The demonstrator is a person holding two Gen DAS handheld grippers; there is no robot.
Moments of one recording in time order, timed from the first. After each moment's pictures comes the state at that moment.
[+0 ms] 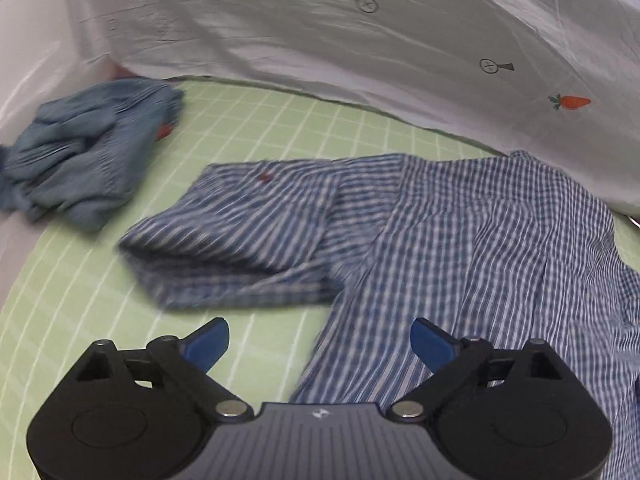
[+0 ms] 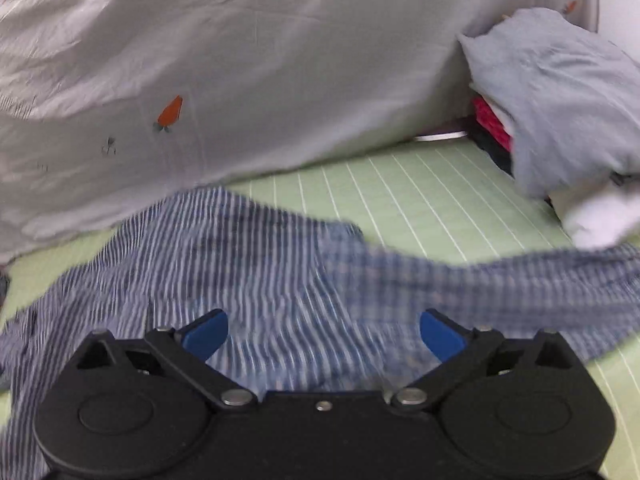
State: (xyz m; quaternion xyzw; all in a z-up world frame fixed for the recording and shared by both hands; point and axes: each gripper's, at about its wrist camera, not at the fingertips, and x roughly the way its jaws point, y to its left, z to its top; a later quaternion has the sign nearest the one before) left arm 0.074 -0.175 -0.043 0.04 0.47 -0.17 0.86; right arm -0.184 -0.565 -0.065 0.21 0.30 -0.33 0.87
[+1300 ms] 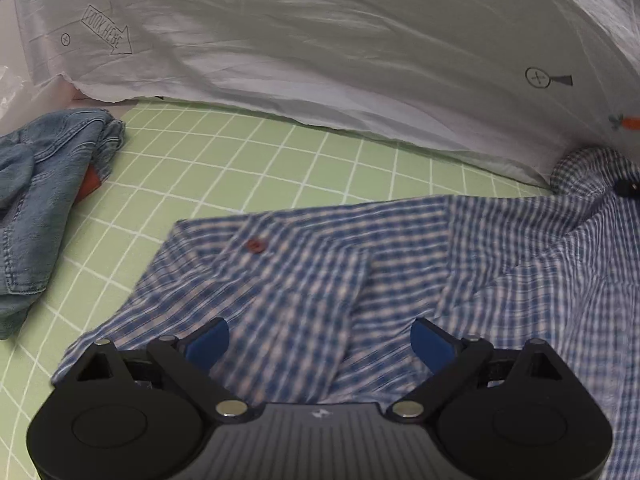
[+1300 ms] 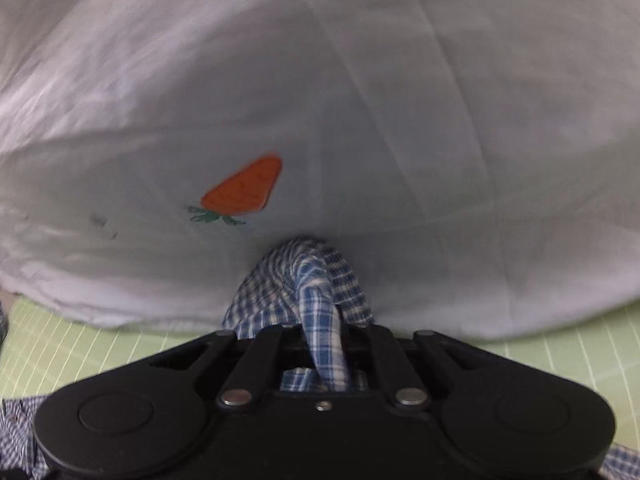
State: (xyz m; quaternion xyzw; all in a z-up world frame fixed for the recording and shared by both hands) left arm 0.173 -0.240 -0.082 0.06 0.46 -0.15 0.87; right arm 0.113 -0.659 -0.092 0.17 0.32 -0.20 0.91
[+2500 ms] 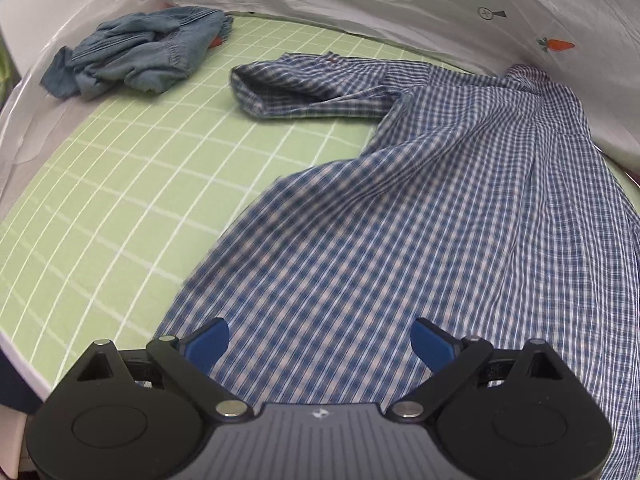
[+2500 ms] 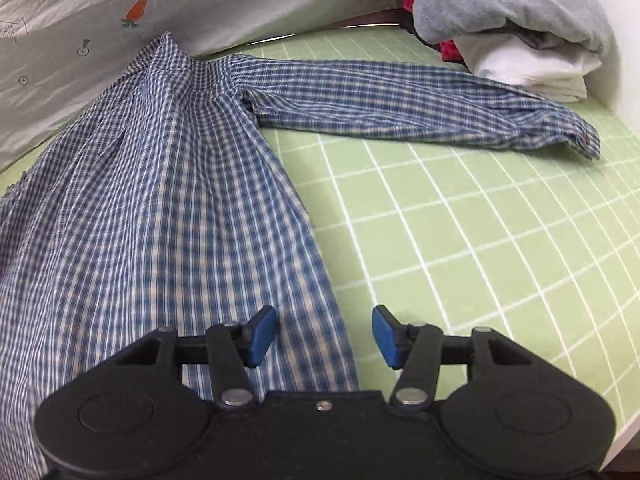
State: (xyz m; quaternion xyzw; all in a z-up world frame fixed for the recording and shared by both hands) left arm -0.108 -0.085 -0.079 0.02 0.51 -0.12 0.85; right arm -0.341 -0.511 -0.123 0.23 0.42 -0.34 0.81
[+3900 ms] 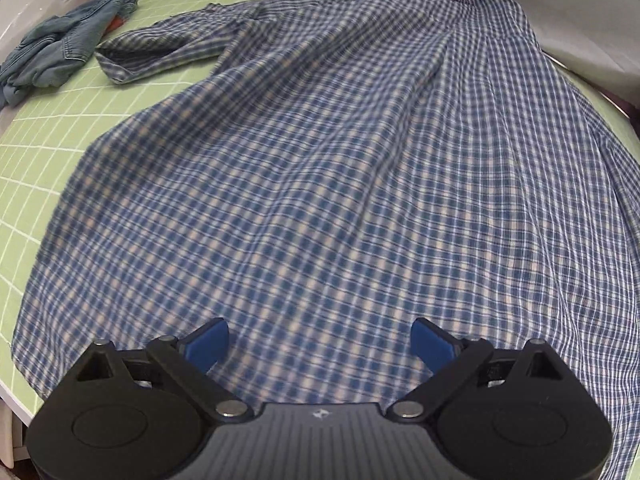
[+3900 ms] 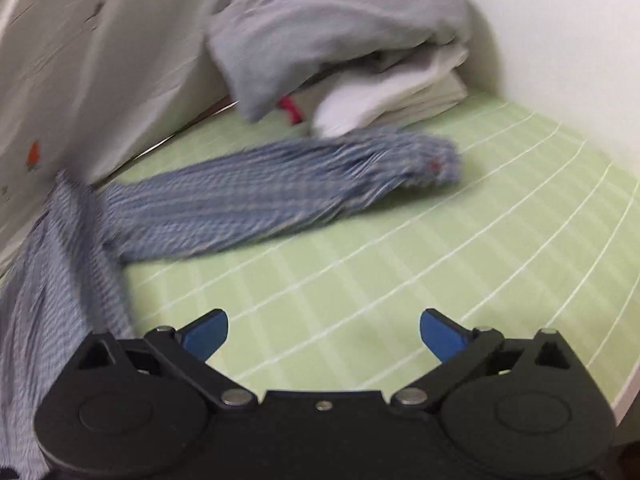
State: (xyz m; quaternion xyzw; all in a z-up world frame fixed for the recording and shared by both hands) left arm -0.134 -0.224 -0.108 0.08 0.56 -0.15 0.81; right arm -0.433 -0.635 -0.101 0.29 0.30 -0.45 0.79
